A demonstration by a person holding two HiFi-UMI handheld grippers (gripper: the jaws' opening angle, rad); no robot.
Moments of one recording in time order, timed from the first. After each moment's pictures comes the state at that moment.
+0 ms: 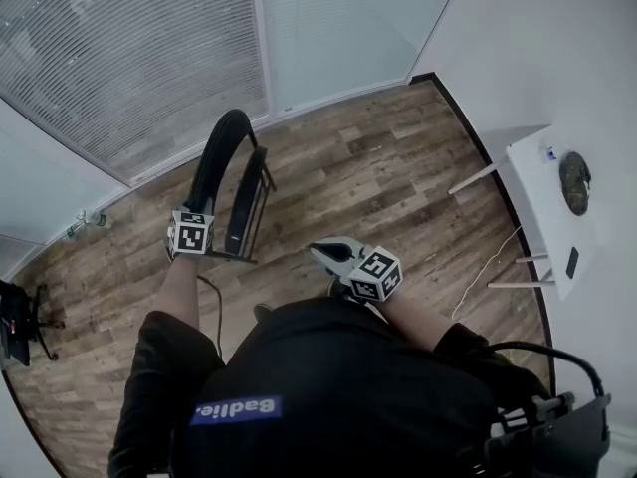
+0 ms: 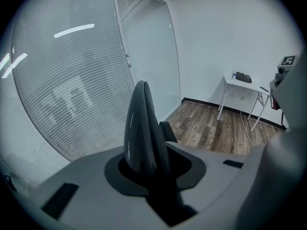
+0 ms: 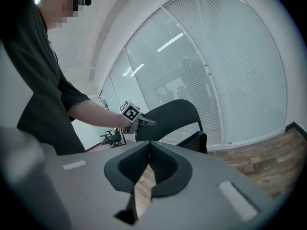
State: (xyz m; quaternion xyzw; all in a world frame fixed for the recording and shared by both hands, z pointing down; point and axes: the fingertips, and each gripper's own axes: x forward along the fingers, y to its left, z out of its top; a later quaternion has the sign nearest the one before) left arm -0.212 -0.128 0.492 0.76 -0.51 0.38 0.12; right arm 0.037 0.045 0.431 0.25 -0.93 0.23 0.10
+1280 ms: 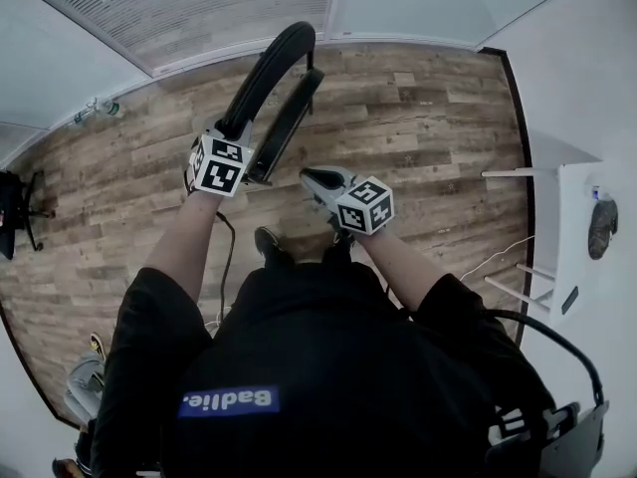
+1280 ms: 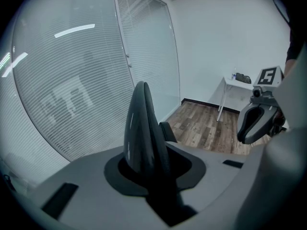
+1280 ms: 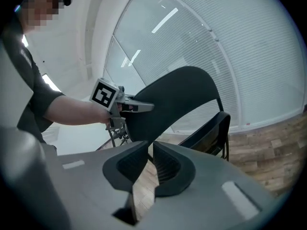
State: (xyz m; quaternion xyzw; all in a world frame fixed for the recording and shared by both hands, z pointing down) left arm -0.218 -0.133 0.500 0.77 -0.51 0.38 0.12; right arm -0.085 -0.027 0.524 0.18 -0.92 0.31 0.15
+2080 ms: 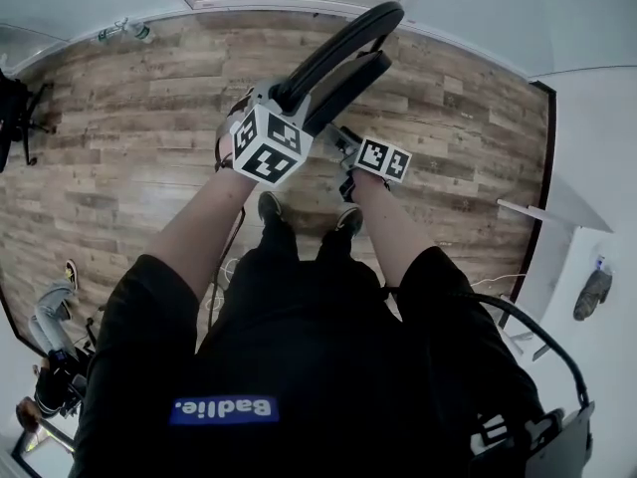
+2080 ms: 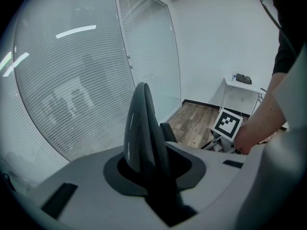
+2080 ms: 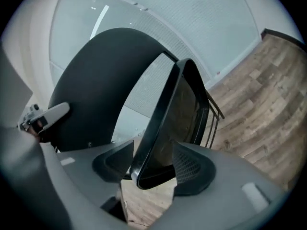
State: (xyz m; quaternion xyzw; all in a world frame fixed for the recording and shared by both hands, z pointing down) left arm -0.232 -0.141 0.508 0.77 -0.51 0.37 0.11; right arm -0.140 -0.120 0.684 0.29 -0.77 0.56 0.12
